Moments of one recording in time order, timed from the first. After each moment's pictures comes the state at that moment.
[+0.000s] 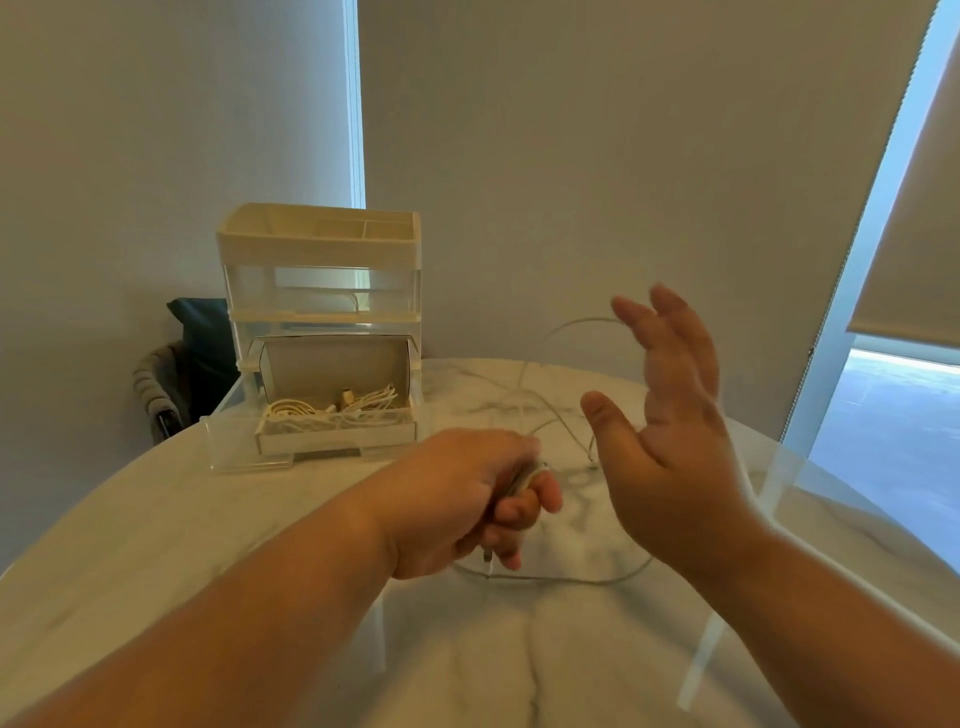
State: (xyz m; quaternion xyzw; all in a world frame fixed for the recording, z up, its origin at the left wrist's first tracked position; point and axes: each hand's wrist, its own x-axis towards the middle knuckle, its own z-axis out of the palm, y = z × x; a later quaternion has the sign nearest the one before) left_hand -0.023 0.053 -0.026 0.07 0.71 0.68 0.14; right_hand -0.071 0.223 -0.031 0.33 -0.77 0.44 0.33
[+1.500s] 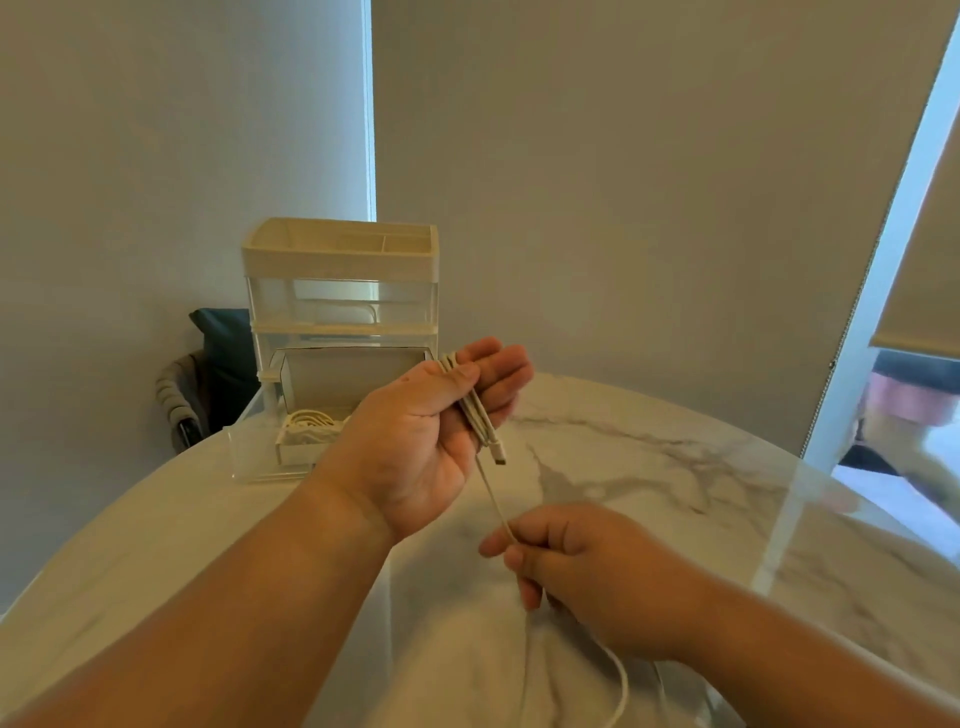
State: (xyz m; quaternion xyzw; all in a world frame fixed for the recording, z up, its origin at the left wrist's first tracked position) left_hand -0.034 0.031 -0.006 0.09 0.41 0.91 -0.07; right_hand -0.059 0.195 -0.056 0.30 -0.86 0.39 -0.15
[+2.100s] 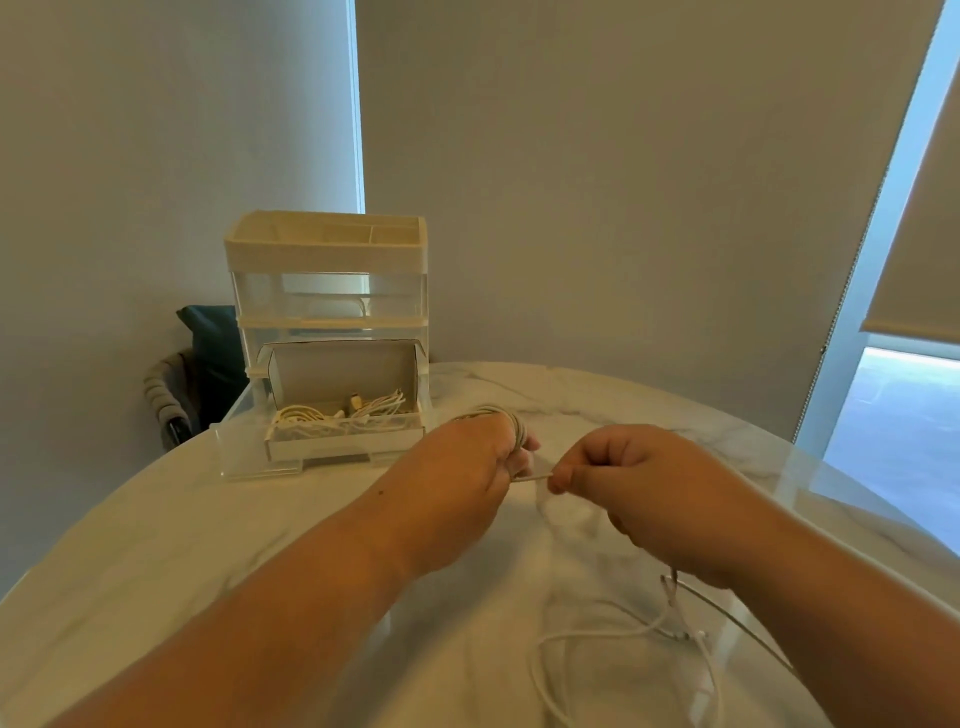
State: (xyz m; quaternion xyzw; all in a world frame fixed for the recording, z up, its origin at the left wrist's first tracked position) left_hand -0.044 0.039 -0.045 0.12 0.94 0.27 -0.18; right_hand -0.064 0.224 -0.021 0.21 -0.87 0.44 -0.04
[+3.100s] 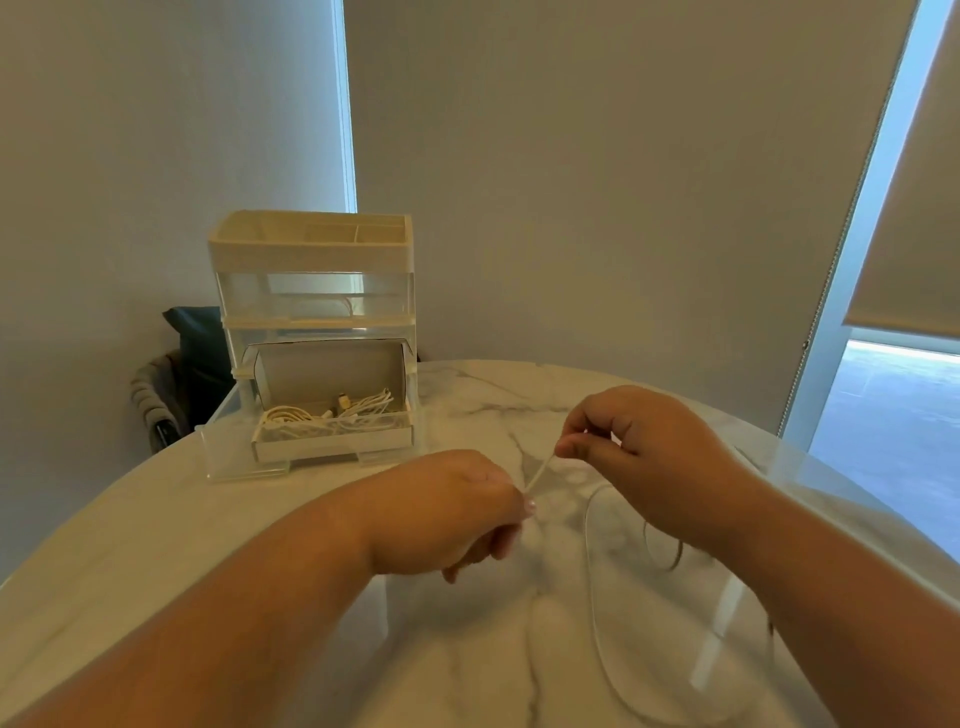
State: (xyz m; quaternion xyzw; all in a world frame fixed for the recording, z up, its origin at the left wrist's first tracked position) left_hand -0.029 0.036 -0.028 0.13 0.92 0.36 0.09; right_hand -0.098 0.241 -0.024 0.34 -0.89 0.27 0.17
